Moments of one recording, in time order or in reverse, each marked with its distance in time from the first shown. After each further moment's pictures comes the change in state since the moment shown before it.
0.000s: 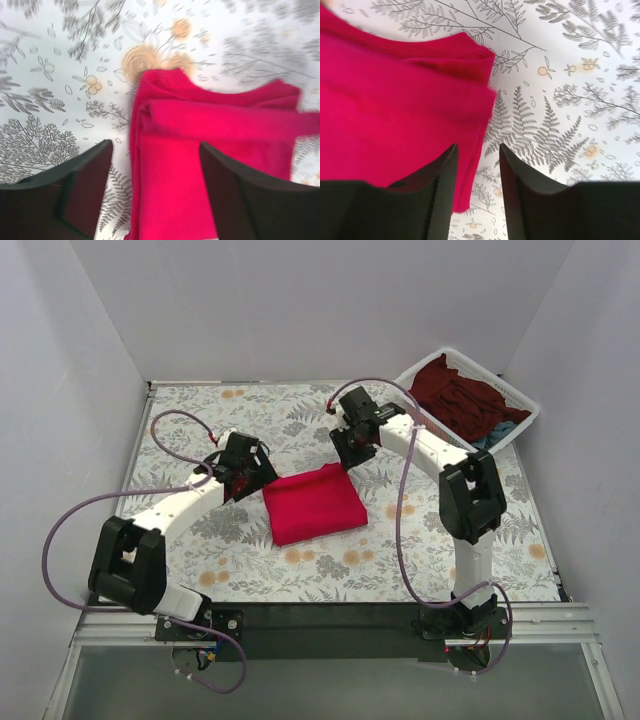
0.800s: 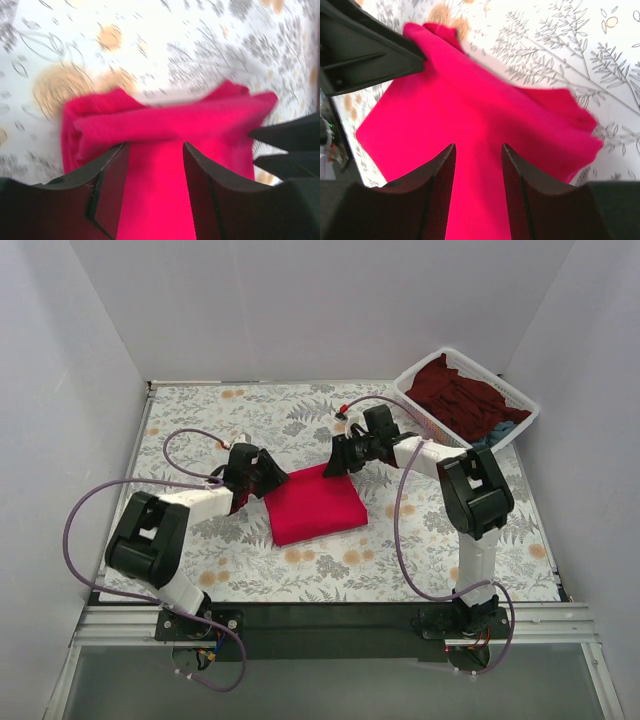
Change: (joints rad) left arm 0.007 0.068 -0.189 0.526 0.212 -0.039; right arm -0.105 -0.090 -0.413 0.667 -0.622 0.106
